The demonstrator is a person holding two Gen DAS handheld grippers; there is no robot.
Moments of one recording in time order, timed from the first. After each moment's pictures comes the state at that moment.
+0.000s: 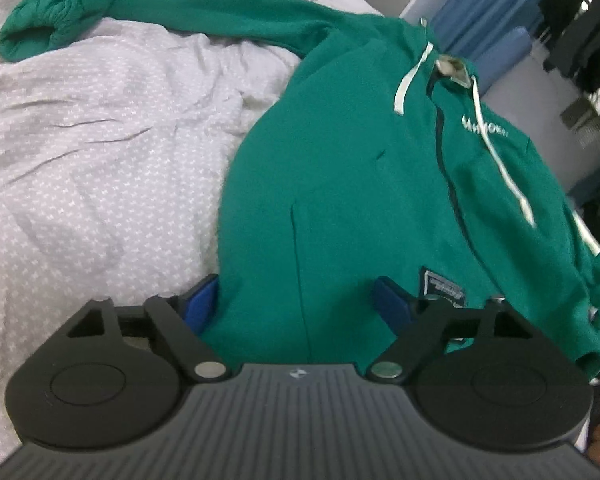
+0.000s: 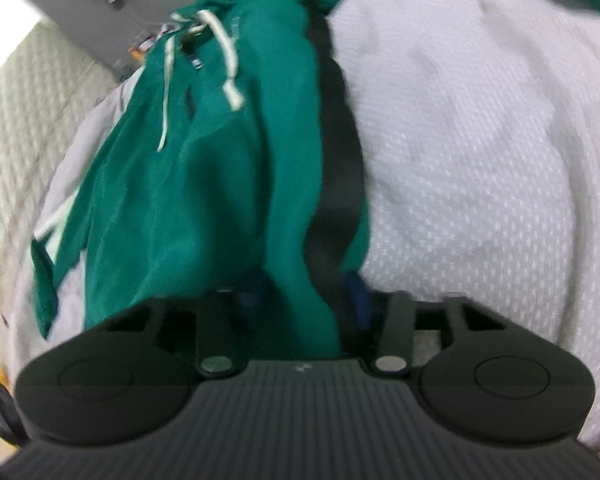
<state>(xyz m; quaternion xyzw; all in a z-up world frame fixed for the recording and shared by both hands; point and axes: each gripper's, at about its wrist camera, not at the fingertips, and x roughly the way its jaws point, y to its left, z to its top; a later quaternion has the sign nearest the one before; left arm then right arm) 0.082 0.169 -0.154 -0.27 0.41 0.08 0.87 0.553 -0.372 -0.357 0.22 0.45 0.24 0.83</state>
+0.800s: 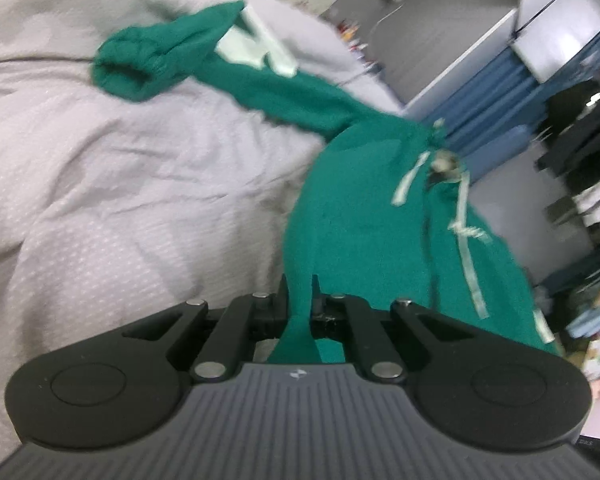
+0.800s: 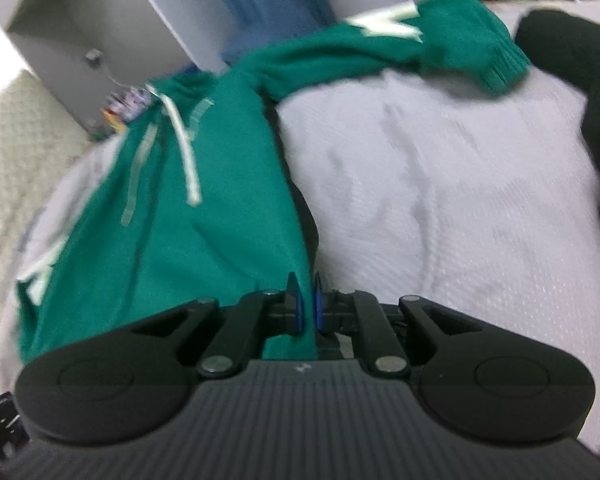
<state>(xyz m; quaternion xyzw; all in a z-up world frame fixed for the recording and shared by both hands) 0.018 0.224 -0.103 -0.37 0.32 0.12 0.86 0.518 -0.447 -0.314 0.22 0.40 0.15 0.88</state>
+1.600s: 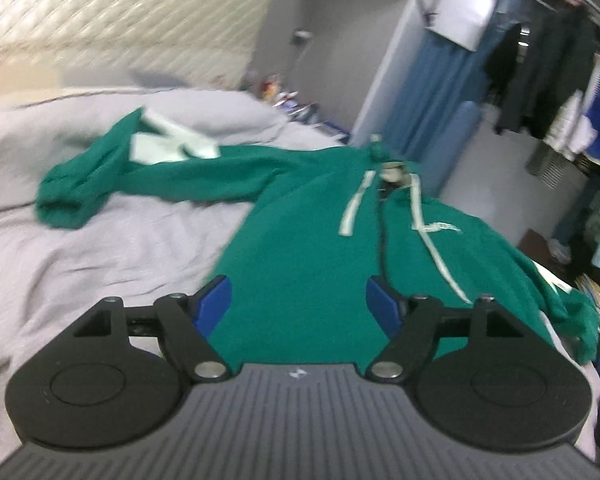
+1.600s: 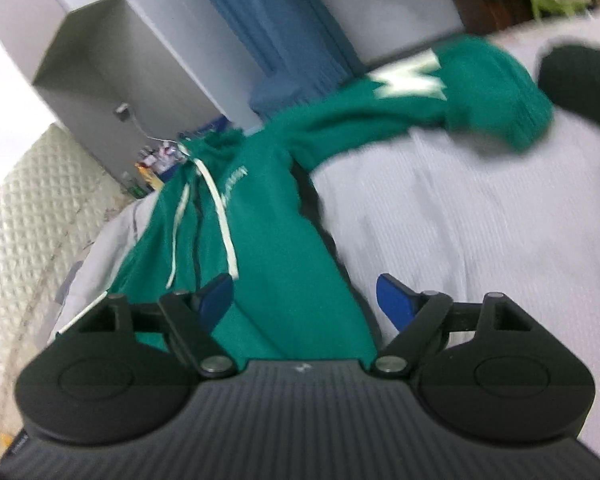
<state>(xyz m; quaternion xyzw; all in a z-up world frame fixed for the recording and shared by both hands) 0.021 0.151 -0.049 -0.19 0.24 0.08 0.95 0.536 -0.471 -0.272 0.27 0.31 0.19 0.89</state>
